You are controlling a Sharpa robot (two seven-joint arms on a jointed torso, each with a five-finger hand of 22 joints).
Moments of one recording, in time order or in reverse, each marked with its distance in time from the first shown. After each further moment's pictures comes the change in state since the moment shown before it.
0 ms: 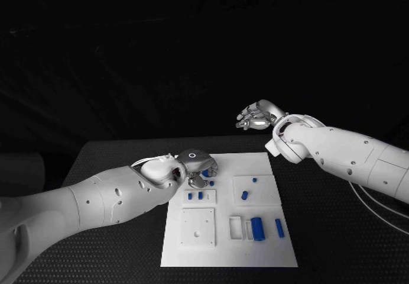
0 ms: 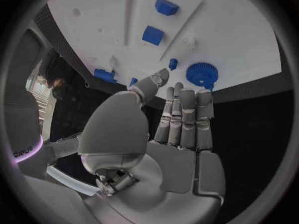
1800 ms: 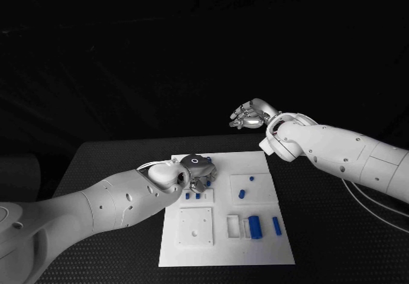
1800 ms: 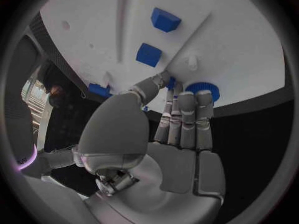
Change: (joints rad) left arm -0.039 0.085 -0.003 -0.107 -0.063 0.065 -0.033; left_hand -0.003 0.016 -0.001 0.029 -0.006 -0.027 -0.005 -0.024 -0.050 0.032 -0.014 -0.060 -0.020 0.034 -0.012 0.059 -0.009 0.000 0.030 -0.009 0.035 -0.001; right arm 0.000 0.008 0.000 0.008 0.006 0.000 0.003; right_hand 0.000 0.000 0.000 0.000 0.000 0.000 0.000 0.000 -0.002 0.000 0.000 0.000 -0.004 0.004 0.004 0.000 0.002 0.000 0.000 0.000 0.000 0.001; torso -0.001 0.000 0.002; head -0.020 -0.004
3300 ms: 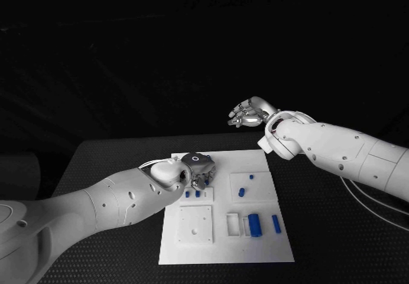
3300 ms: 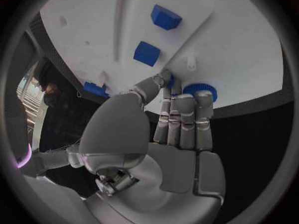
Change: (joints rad) left arm -0.004 0.017 0.004 -0.011 0.008 0.019 -0.050; left_hand 0.037 0.071 0.038 -0.027 0.002 0.136 -0.019 0.075 0.001 0.144 -0.043 0.017 0.030 0.070 -0.034 0.024 -0.027 -0.001 0.057 -0.018 0.031 0.000; right arm 0.000 0.004 0.000 0.002 0.001 0.002 0.003; right_hand 0.000 0.000 -0.005 0.000 0.000 0.000 0.000 0.000 -0.002 0.000 0.000 0.000 -0.004 0.000 0.000 -0.004 0.002 0.000 0.000 0.000 0.000 0.002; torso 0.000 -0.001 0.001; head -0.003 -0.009
